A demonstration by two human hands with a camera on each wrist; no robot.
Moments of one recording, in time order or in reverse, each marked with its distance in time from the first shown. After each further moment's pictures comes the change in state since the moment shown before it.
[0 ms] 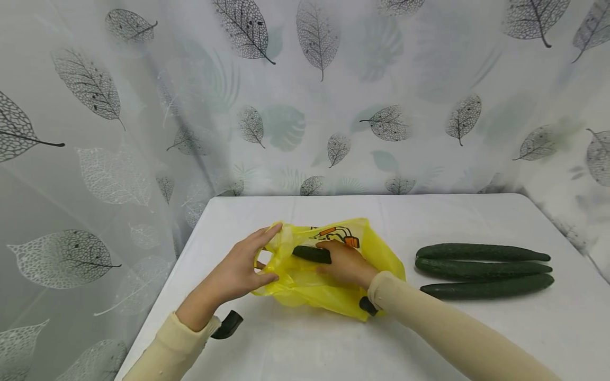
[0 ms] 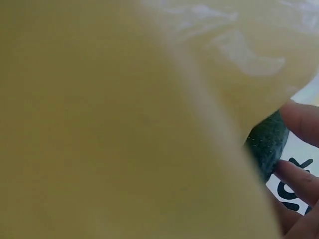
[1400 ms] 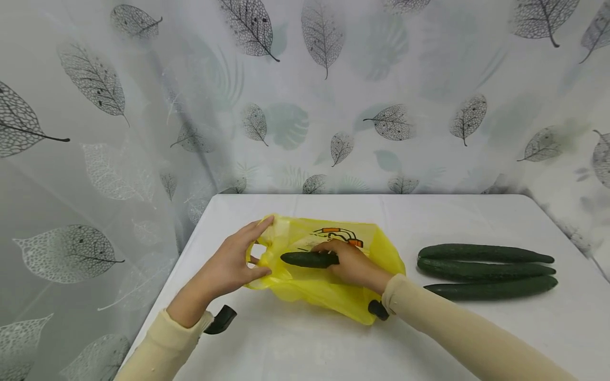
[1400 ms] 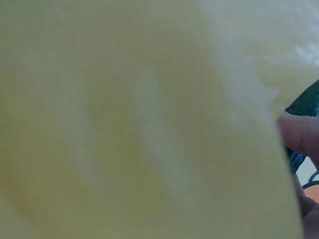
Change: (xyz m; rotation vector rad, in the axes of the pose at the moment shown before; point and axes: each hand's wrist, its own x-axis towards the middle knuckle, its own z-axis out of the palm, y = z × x) left_hand -0.006 -0.001 -0.016 0.007 0.058 -0.014; right_hand -0.017 0.000 -0.013 0.121 0.013 -0.219
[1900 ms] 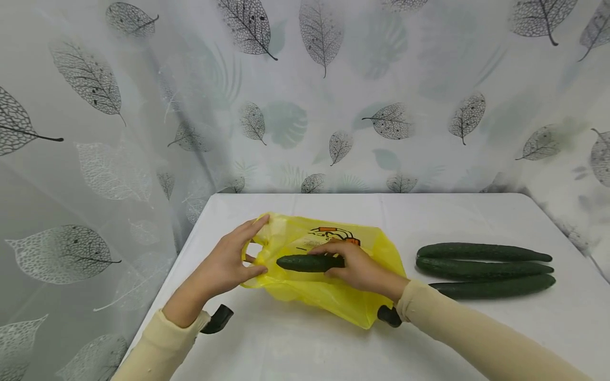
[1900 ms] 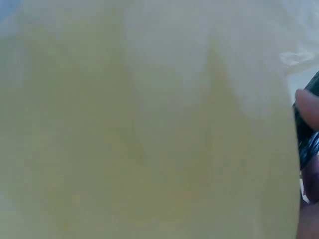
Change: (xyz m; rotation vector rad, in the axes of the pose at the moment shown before) left_hand 0.000 -0.003 0.000 -0.016 0.011 -0.016; right_hand -0.019 -0.009 -0.016 0.146 -0.019 -0.220
